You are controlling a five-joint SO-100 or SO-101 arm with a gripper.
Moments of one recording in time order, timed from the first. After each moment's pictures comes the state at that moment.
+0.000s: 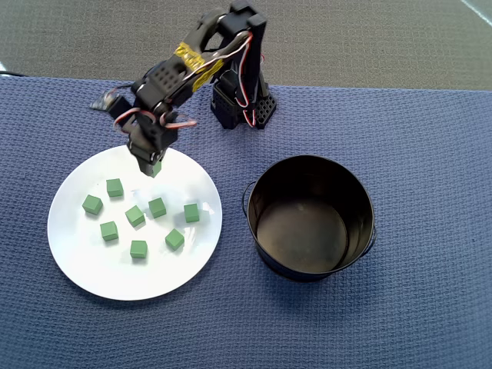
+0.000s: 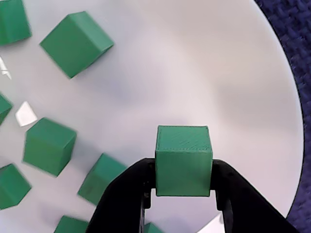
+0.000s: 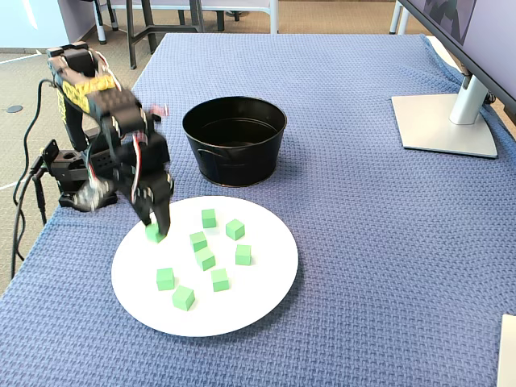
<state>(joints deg) 45.4 101.2 112.3 65.1 -20.7</state>
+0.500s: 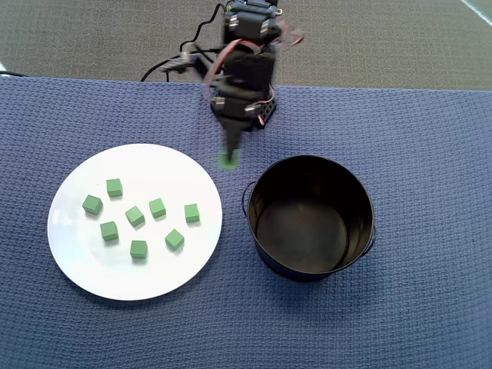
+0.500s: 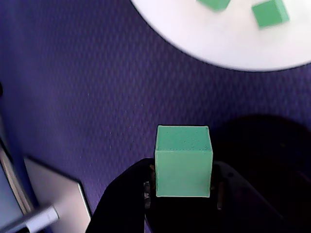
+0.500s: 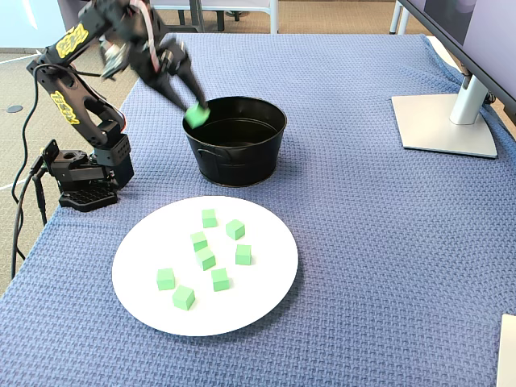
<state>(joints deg) 3.3 122.2 83.2 90.3 2.8</state>
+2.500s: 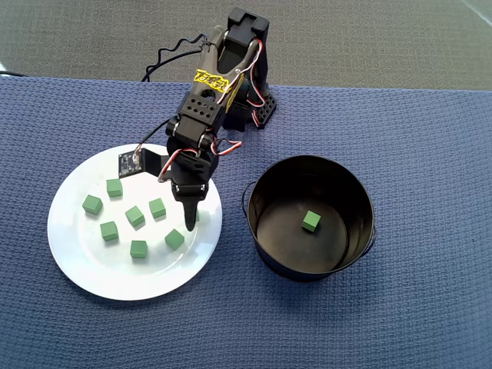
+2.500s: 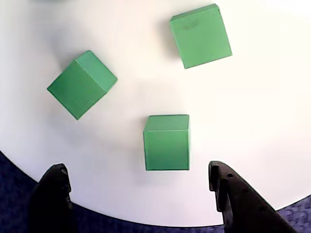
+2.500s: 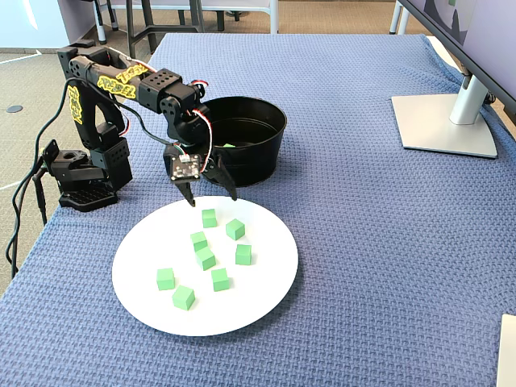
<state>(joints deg) 24.0 91.5 104.7 66.8 -36.5</state>
